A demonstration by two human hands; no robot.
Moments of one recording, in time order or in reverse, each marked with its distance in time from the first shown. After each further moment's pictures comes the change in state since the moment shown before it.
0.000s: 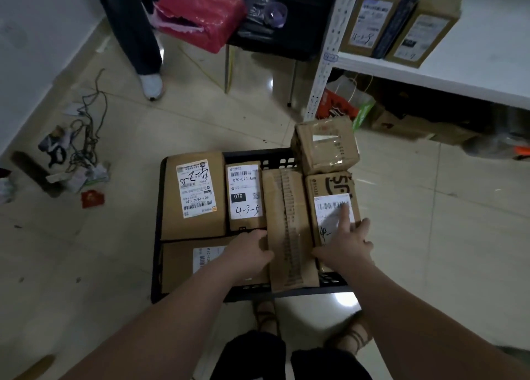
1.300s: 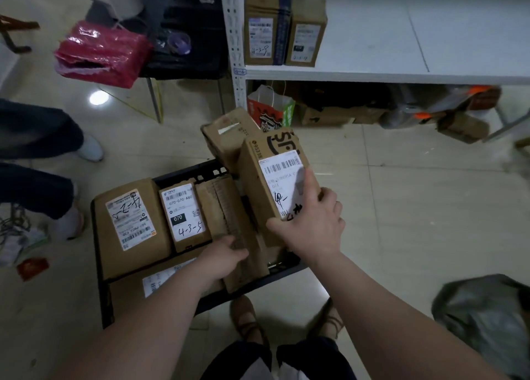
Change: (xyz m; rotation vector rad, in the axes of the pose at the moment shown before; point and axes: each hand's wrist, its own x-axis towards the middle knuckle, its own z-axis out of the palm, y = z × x) left_hand 0.005 0.042 0.047 0.010 -0.063 -0.053; right_hand -0.068 0.044 -0.064 0.317 0.414 -0.170
